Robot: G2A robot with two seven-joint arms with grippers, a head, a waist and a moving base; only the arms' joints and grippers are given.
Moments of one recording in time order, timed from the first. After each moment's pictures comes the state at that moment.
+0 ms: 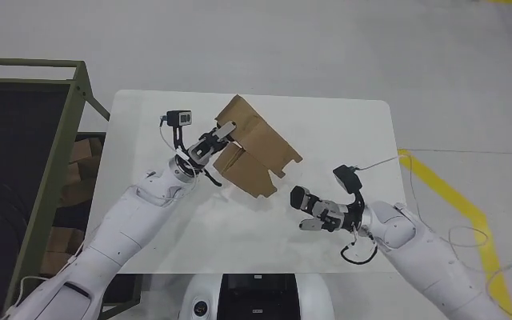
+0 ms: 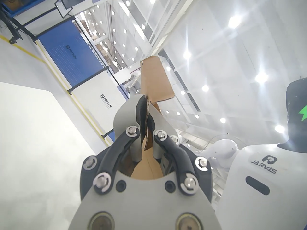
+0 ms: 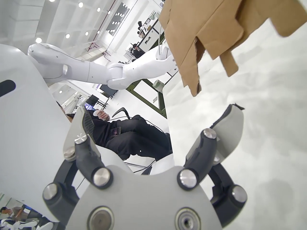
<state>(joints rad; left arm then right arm) 1.09 -1.00 -0.95 -1.36 -0.52 -0.93 -0.41 -1.22 -0.92 0.89 -1.54 0.13 -1.01 0.60</state>
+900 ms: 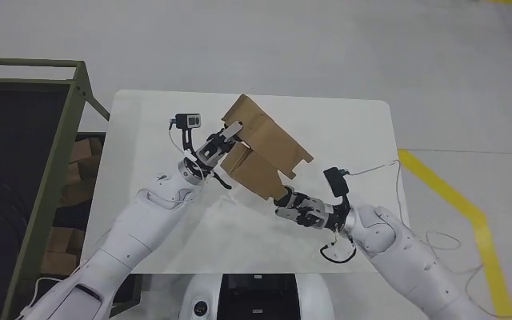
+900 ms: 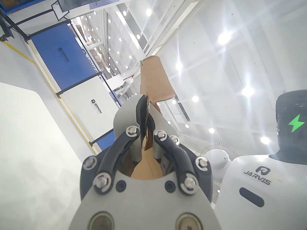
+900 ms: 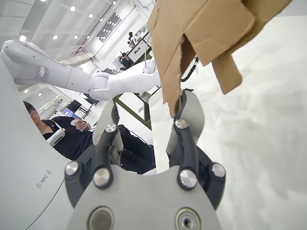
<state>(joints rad) 1.11 -1.06 -0.96 -1.37 -0.56 -0.91 -0.44 -1.23 -1.01 0.86 -1.51 -0.19 -0.99 0.27</state>
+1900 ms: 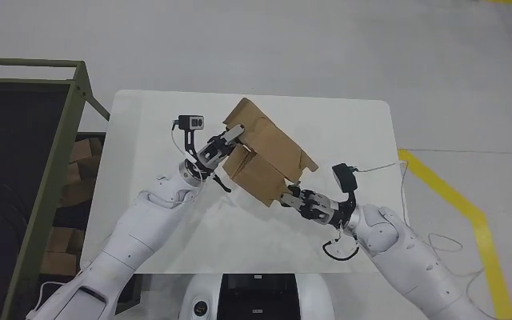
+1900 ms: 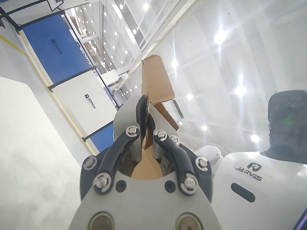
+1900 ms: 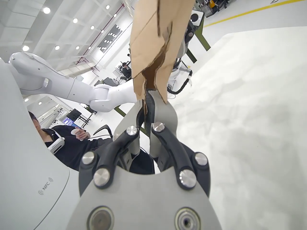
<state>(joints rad) 1.13 -1.09 -1.01 -1.36 -0.63 -0.88 -0.58 -1.26 -1.02 0.92 -1.50 -0.17 -1.01 0.25</state>
